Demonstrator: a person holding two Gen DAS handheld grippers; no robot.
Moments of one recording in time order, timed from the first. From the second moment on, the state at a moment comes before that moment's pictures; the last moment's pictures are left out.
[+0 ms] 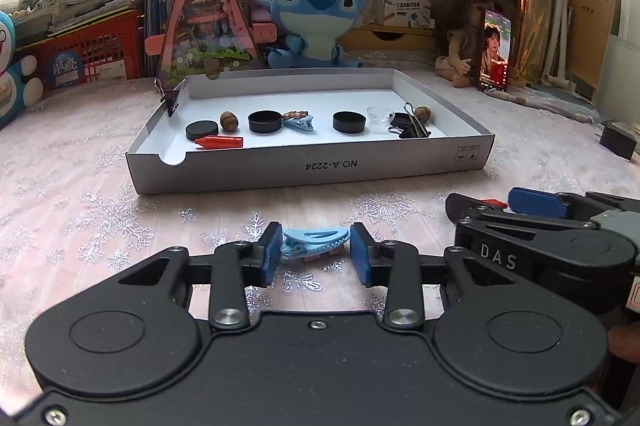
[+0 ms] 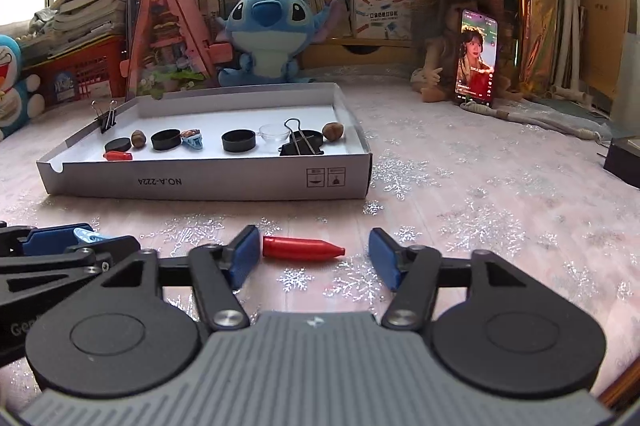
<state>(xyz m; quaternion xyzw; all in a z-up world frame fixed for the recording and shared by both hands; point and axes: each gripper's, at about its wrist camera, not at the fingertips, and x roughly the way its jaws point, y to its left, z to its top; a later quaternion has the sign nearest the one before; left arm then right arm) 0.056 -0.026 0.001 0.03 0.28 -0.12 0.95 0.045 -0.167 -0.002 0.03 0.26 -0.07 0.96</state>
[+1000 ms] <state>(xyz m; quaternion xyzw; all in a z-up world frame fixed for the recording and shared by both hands) 0.091 0.008 0.053 0.01 0.23 -0.10 0.97 0.064 -0.170 0.038 0.03 0.21 -0.03 0.98</state>
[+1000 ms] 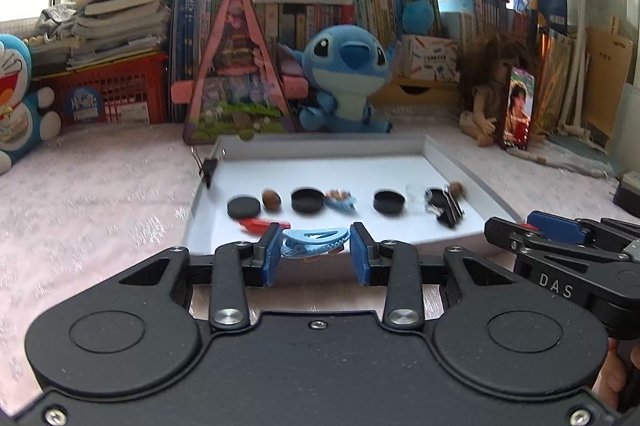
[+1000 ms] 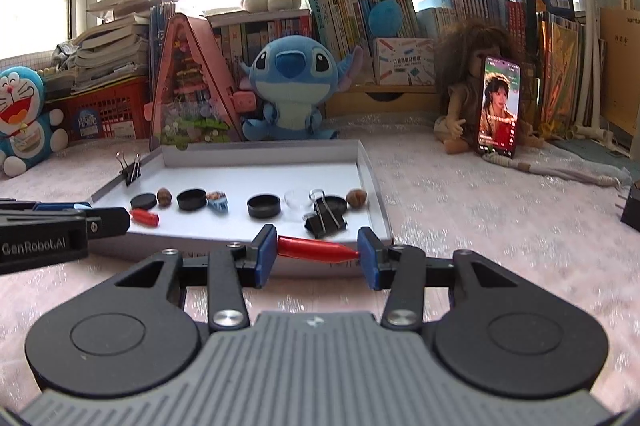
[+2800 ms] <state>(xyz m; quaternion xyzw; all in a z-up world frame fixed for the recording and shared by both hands) 0.195 -0.018 0.024 0.02 0.30 -0.09 0.95 0.162 -0.160 0.020 0.03 0.28 0.00 0.96</state>
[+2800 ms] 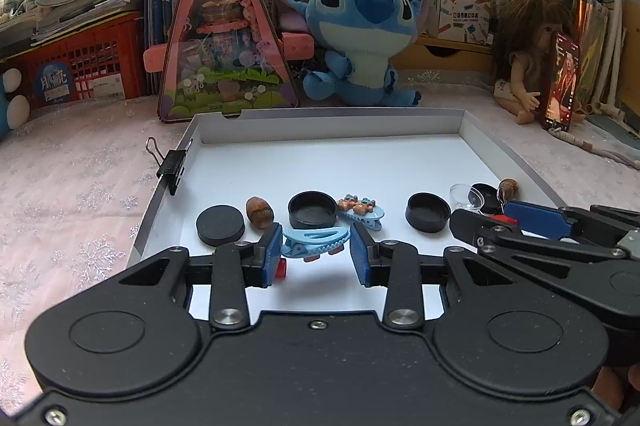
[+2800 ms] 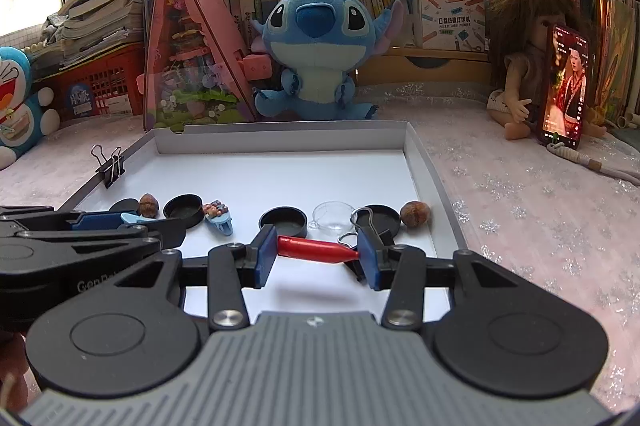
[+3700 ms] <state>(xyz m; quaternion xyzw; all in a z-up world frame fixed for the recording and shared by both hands) 0.191 -0.013 0.030 0.01 0.29 -0.08 0.95 0.162 -0.164 0.022 0.04 0.27 -0.01 0.96</state>
